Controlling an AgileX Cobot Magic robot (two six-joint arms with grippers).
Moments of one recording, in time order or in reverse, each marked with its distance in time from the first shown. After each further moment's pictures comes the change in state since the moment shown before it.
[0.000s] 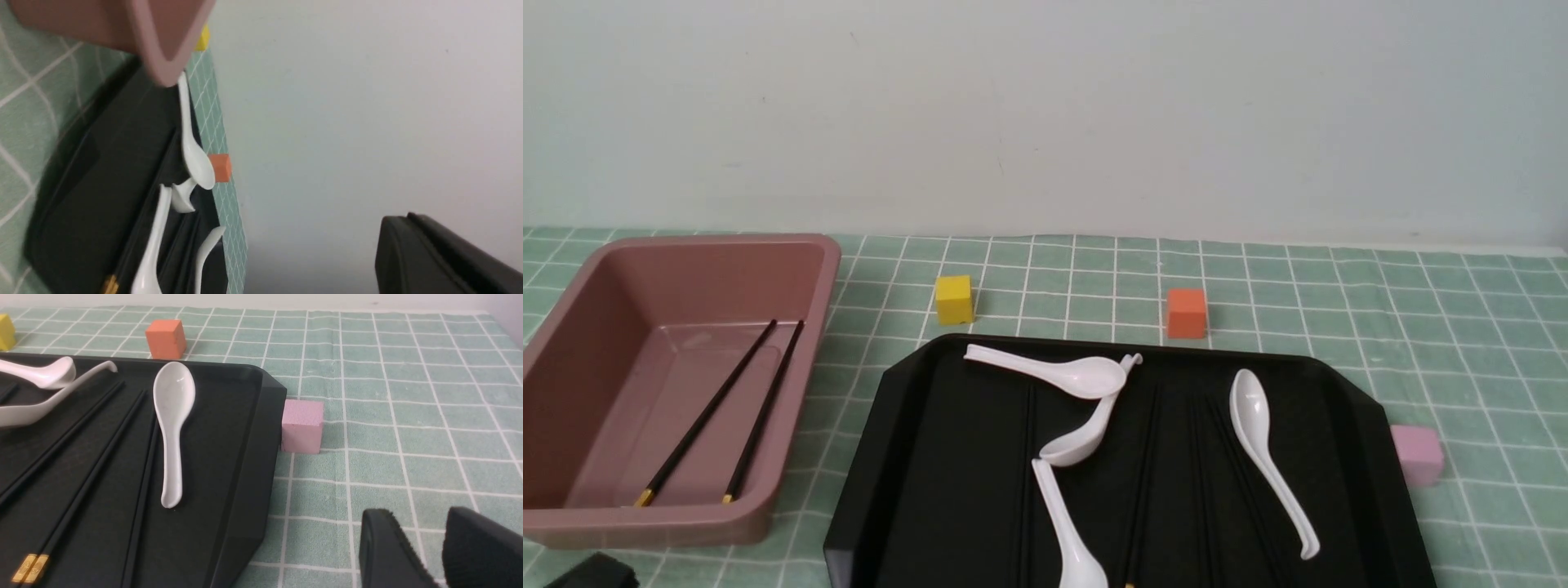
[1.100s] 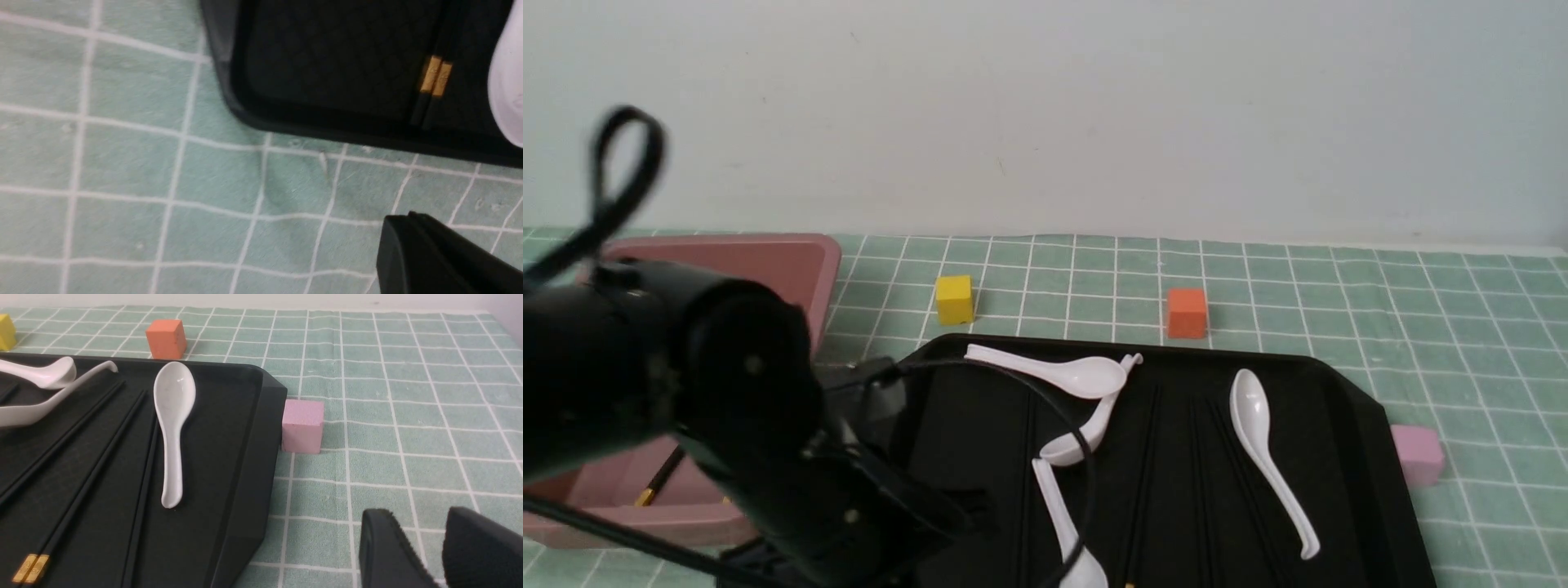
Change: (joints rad) right arm 0.000 0.000 0.000 0.000 0.000 0.000; left arm -0.486 1.502 -0.879 0.762 0.623 -0.135
